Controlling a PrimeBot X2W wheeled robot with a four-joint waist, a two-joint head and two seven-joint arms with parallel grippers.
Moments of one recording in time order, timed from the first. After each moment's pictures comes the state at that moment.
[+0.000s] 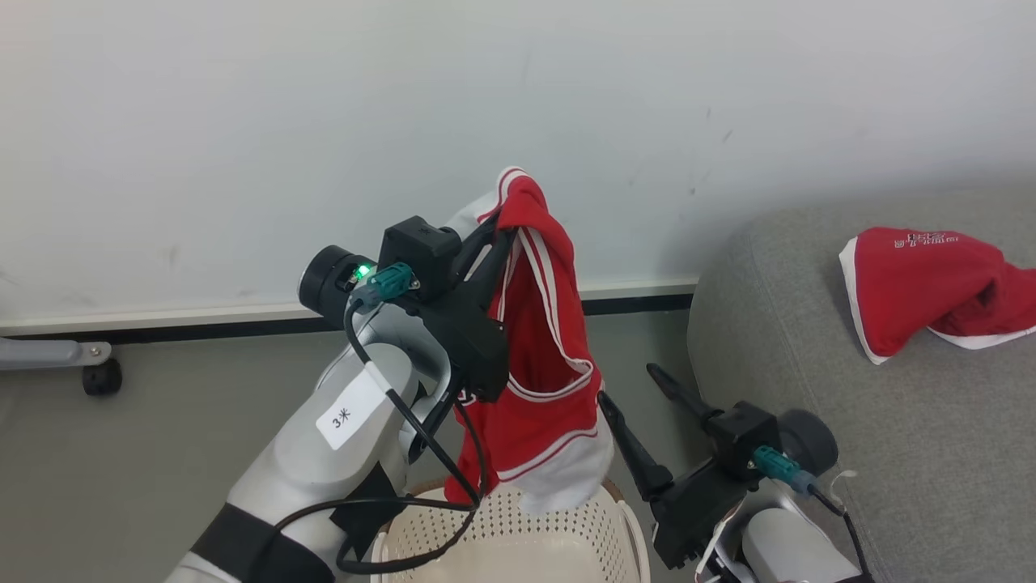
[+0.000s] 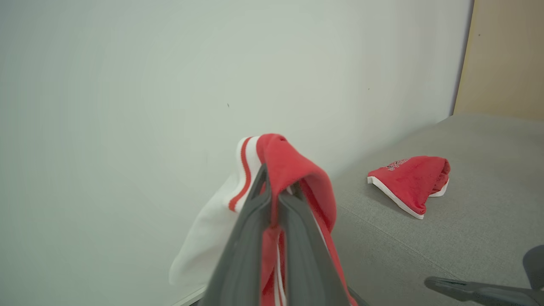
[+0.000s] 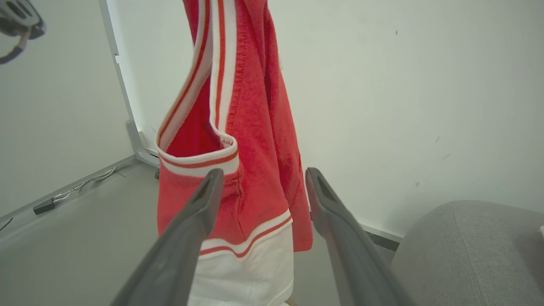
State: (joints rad) left arm -0.83 0.04 -0.70 0.75 -0.55 -0.08 -0.21; right arm -0.43 -0.07 0.50 0.57 0.18 0.12 -0.26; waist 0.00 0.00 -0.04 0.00
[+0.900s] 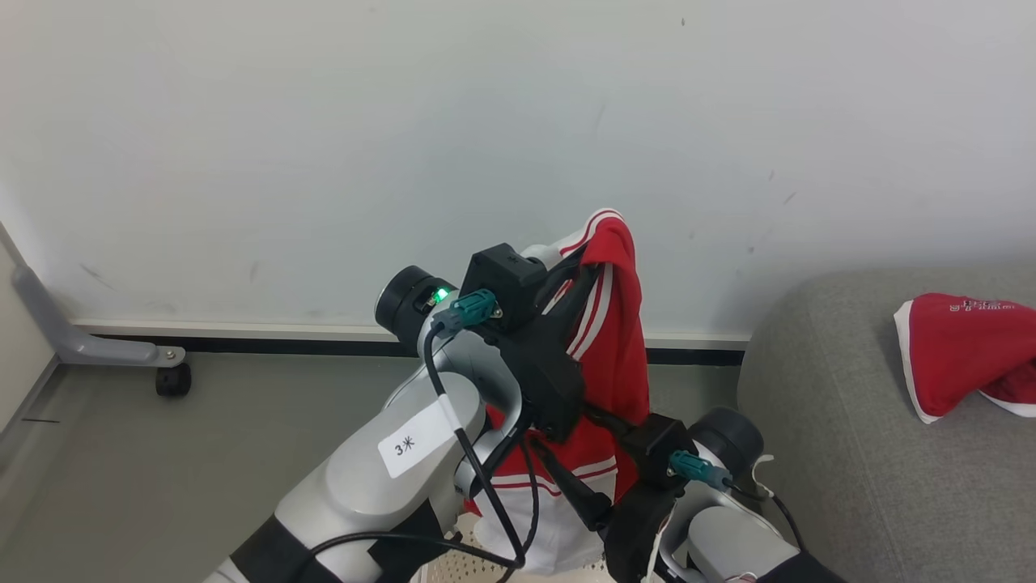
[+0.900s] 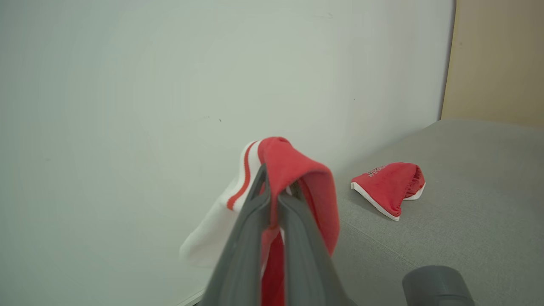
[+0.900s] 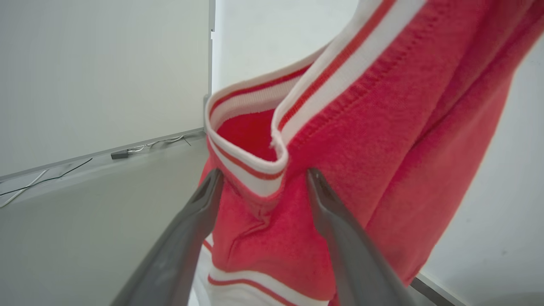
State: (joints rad) left arm -0.82 0.04 -0.90 0.58 -0.69 0.01 -0.14; right arm -0.56 -0.06 0.84 0.72 0.31 0.12 -0.26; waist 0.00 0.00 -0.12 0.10
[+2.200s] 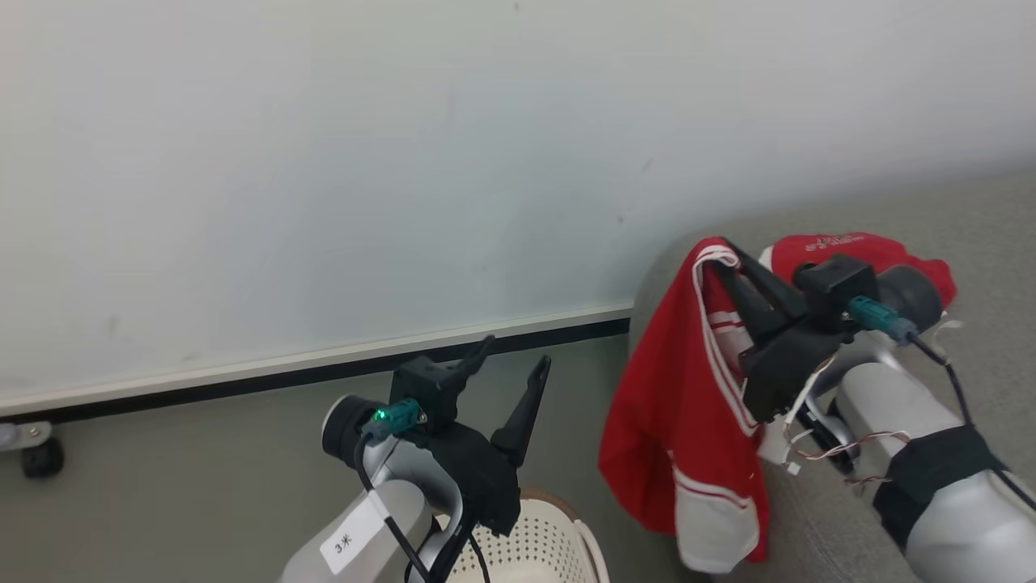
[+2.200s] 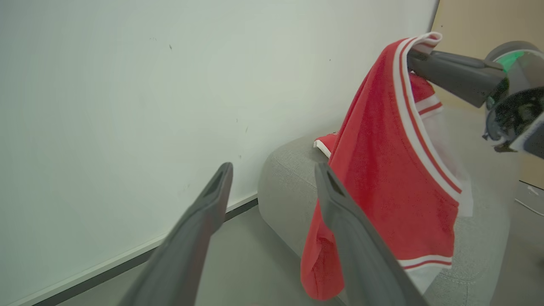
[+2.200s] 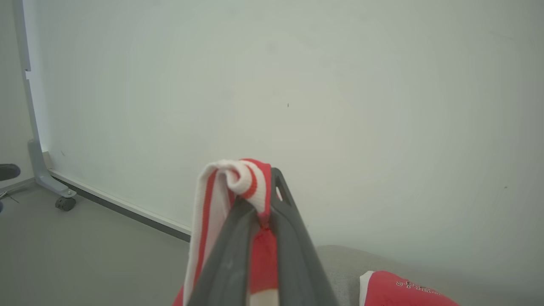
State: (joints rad) left arm -0.59 0.11 -0.86 0.57 -0.76 0.06 -0.21; right arm -0.75 -0.28 0.69 0.71 0.39 0.11 -0.26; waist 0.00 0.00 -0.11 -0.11
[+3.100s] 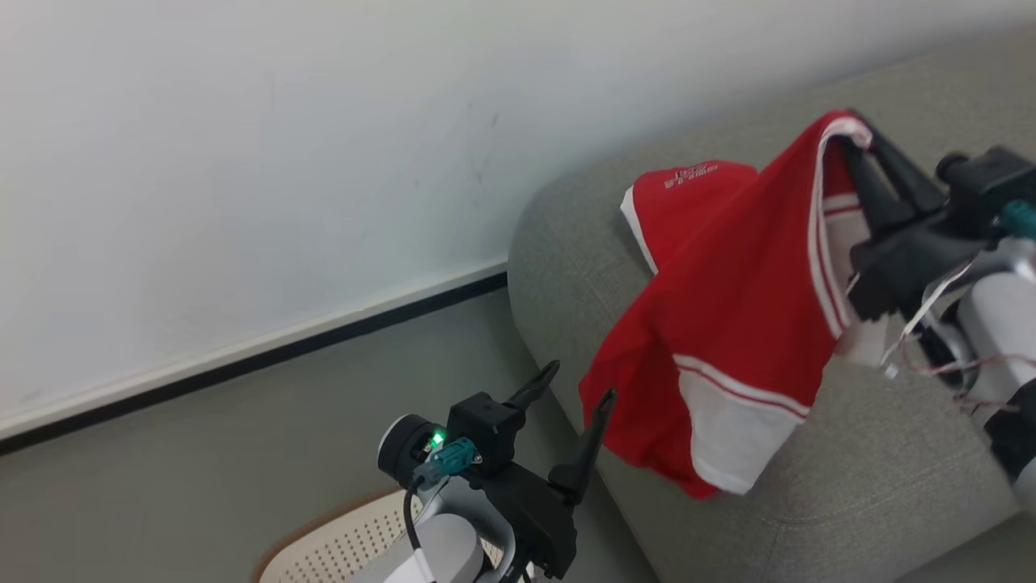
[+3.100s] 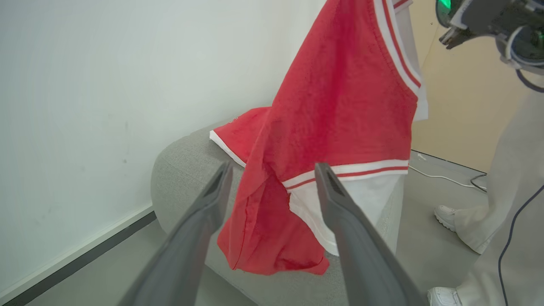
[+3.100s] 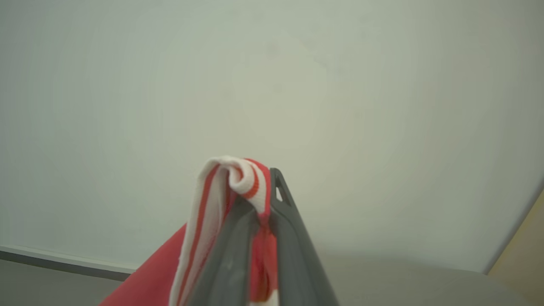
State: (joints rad) left arm -0.53 0.07 -0.91 0.47 -0.72 0.08 -0.23; right arm -0.80 -0.45 0.59 0.53 0.41 0.07 -0.22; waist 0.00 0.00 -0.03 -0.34
